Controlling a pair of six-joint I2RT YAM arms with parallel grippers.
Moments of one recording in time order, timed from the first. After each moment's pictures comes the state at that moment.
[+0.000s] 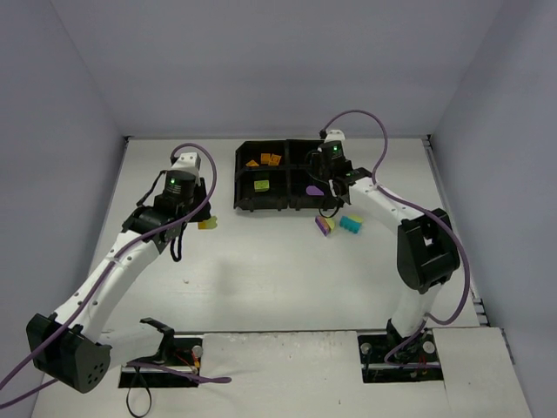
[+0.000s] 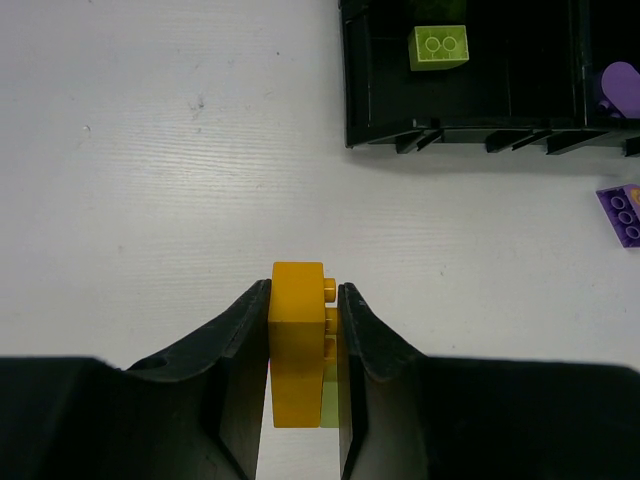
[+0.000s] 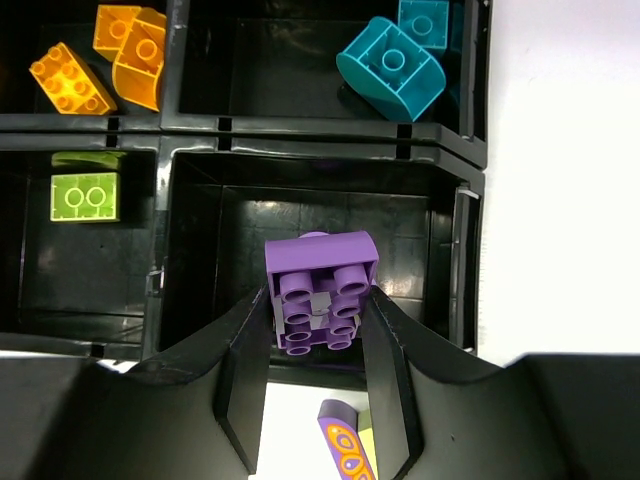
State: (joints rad) left arm -0.40 1.14 1.08 -0.59 -0.22 -0.36; right arm 0.42 1.80 1.33 -0.18 0.21 0.29
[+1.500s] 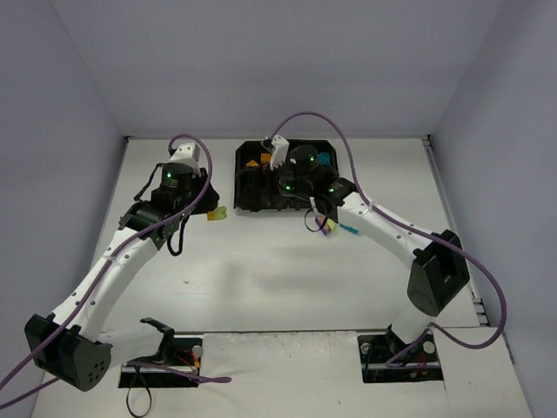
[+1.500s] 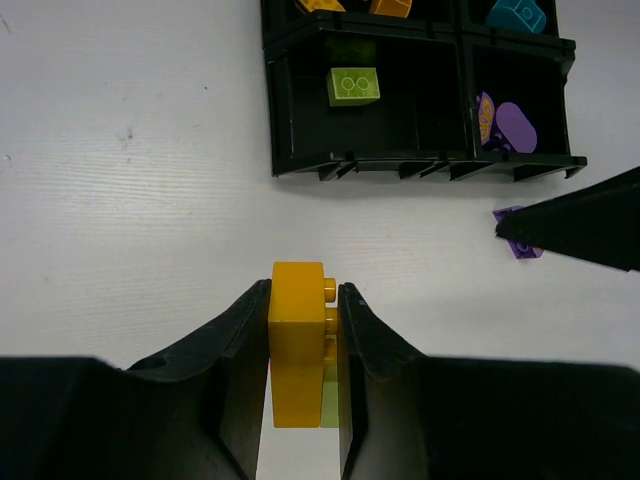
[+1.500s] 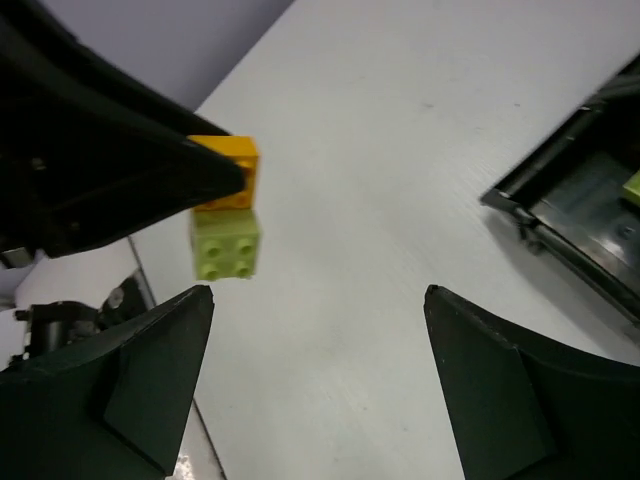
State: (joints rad) left arm -0.40 1.15 1.15 -0.57 -0.12 -0.43; right arm 0.68 1.65 1.36 -0.10 -0.43 0.34
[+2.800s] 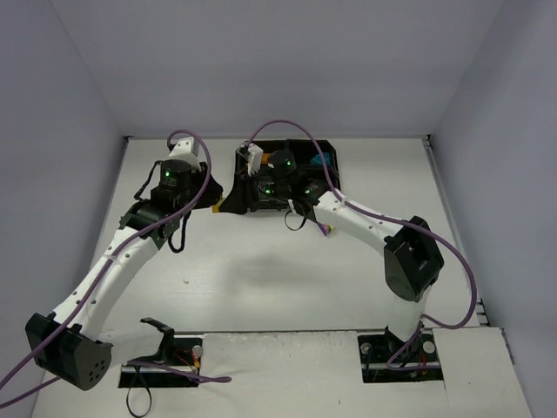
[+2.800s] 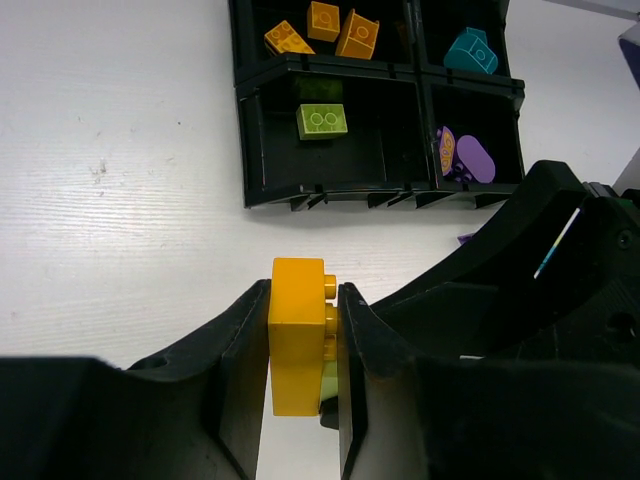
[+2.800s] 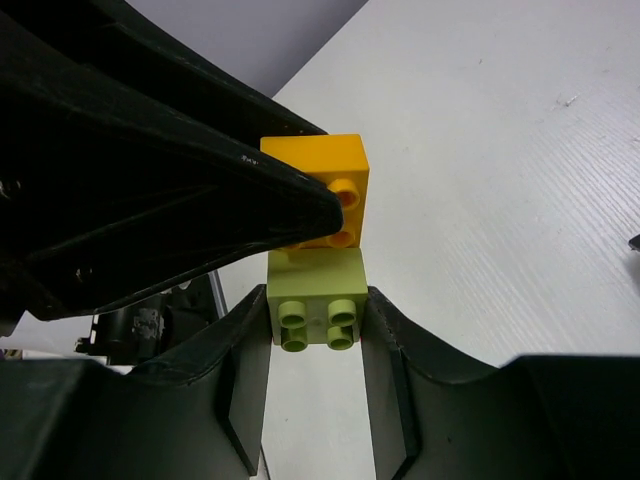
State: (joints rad) left arm -0.40 1.16 1.15 -0.48 -0.09 -0.46; right arm 0.76 1.82 1.43 0.03 -0.59 0.45
